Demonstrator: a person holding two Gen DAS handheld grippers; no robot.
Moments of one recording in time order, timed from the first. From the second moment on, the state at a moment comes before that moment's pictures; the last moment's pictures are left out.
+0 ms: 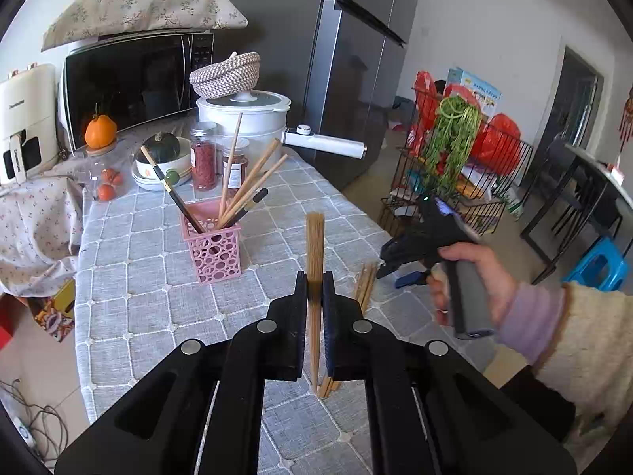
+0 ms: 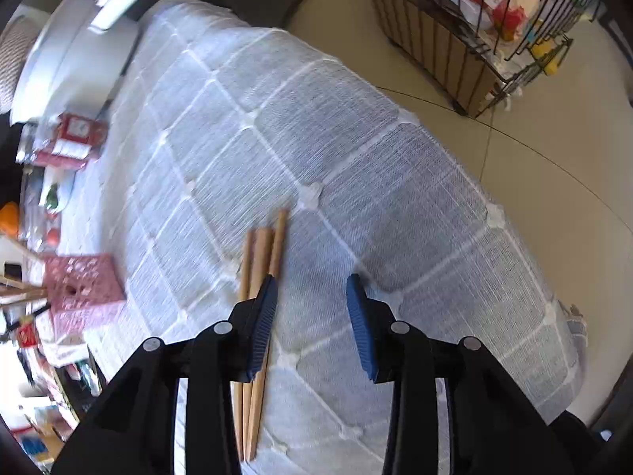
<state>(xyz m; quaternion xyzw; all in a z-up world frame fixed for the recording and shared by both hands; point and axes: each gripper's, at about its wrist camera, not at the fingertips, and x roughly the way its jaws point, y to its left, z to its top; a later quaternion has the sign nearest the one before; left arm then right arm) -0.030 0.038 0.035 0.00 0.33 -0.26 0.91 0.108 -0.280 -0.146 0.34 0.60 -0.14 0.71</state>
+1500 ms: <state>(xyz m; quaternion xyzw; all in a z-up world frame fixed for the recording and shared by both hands) -0.005 0.094 0.112 -0.05 0.28 -0.15 0.95 -0.011 -0.201 0.113 0.17 0.35 0.10 0.91</state>
